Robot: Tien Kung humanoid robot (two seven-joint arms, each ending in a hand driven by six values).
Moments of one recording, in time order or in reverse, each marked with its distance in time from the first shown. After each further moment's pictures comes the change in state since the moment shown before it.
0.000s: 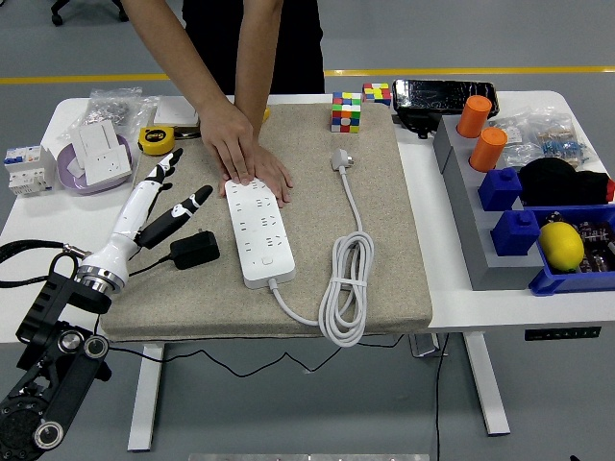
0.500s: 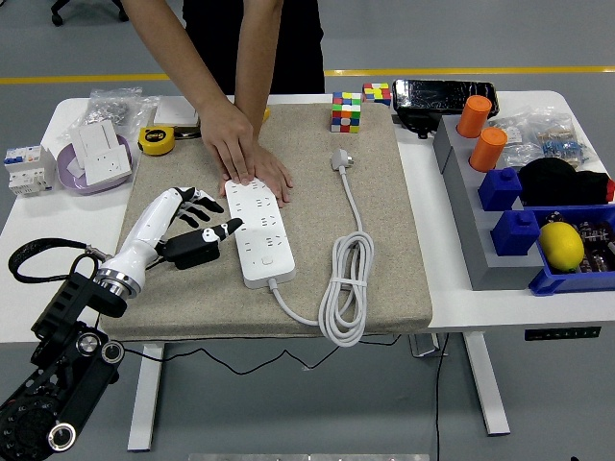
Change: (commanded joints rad) left arm -0.034 0.031 0.099 0.010 0.177 -0.050 0.113; right arm 0.000 -0.003 -0.005 0.000 -0.003 0.001 -0.001
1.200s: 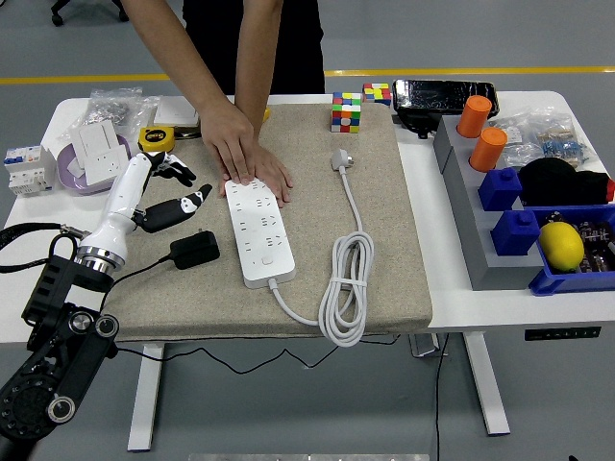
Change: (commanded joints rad) left arm -0.037 -0.008 -0.032 0.015 -0.072 0.144 -0.126; right arm 0.002 0.005 0.006 0.000 0.000 -0.001 0.001
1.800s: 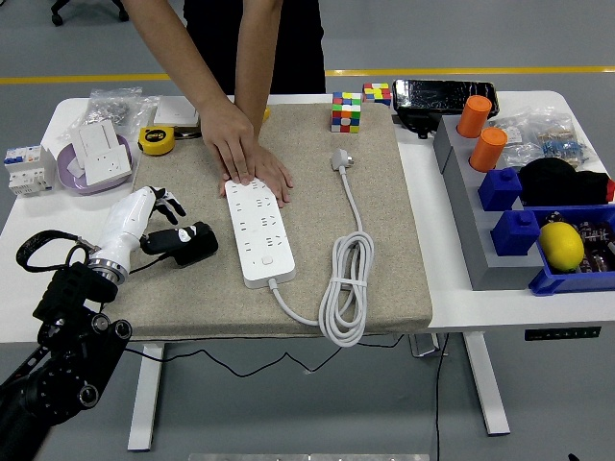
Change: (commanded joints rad) left arm -0.125 -0.041 -0.079 0.363 0.363 0.042 0.057; right arm 0.004 0.001 -0.005 0.000 0.004 0.001 0.002
